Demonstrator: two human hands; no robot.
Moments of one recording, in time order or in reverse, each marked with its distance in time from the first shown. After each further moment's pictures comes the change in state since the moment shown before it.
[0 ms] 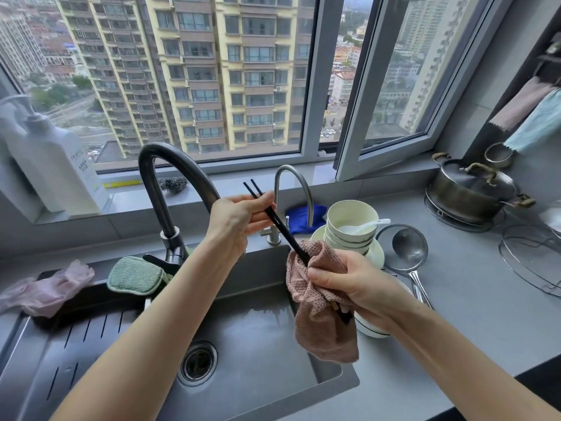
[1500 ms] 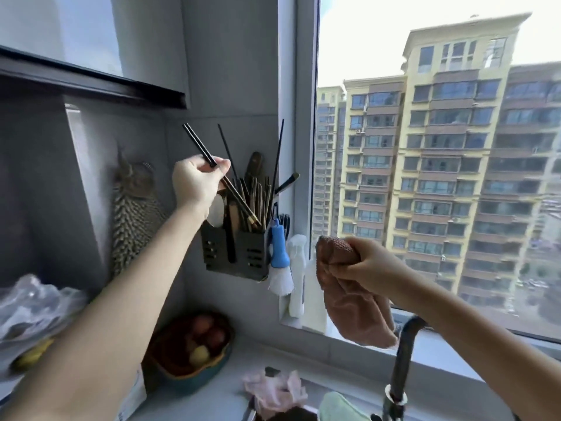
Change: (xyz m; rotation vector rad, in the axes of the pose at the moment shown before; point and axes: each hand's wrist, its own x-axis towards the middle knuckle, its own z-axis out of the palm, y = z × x) left_hand -0.067 0.354 -0.371 0.372 0.934 1.033; right_hand 0.193 -0.141 0.348 -0.917 -0.235 -0.513
